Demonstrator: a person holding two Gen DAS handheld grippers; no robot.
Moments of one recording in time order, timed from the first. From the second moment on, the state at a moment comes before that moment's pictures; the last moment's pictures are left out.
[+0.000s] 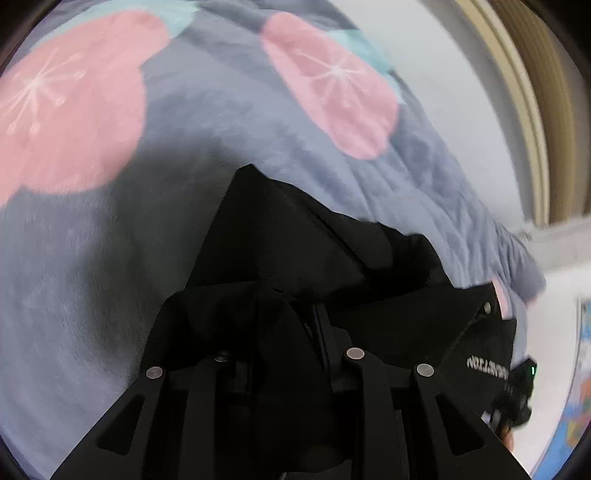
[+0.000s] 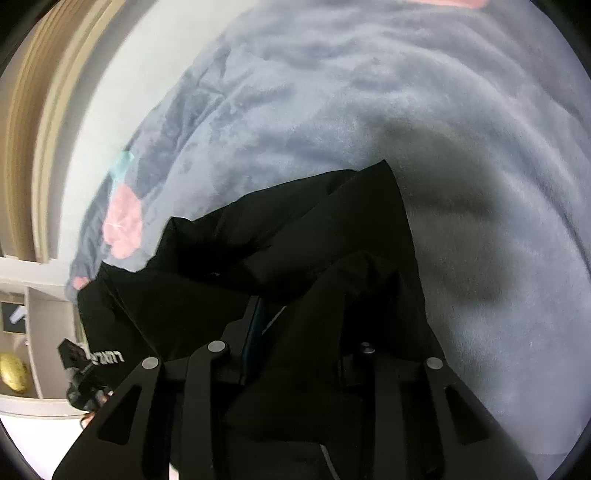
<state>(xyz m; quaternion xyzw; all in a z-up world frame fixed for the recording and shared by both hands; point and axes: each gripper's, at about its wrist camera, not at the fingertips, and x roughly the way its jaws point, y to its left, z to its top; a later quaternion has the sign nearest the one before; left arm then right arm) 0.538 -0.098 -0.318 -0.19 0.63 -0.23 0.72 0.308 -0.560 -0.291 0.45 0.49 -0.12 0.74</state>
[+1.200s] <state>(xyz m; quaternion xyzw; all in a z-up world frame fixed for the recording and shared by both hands) 0.578 -0.086 -0.275 -0.13 0.59 -0.37 0.71 0.339 -0.572 -0.254 0.19 0.47 -0.07 0.86</state>
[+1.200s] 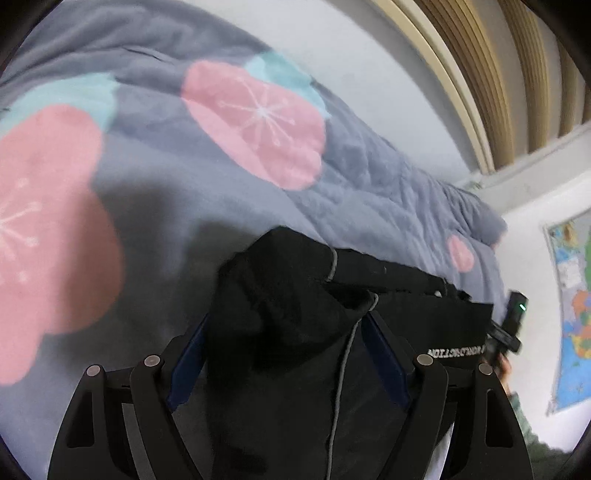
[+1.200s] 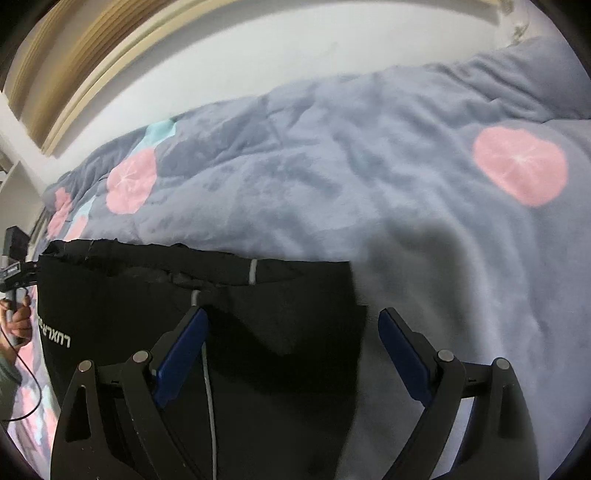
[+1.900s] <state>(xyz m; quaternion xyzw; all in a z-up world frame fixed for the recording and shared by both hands) 0.606 -0.125 -0.257 -0.06 0.55 -0.25 0.80 0.392 -0.556 -0.244 0.09 0.48 -0.19 0.85</state>
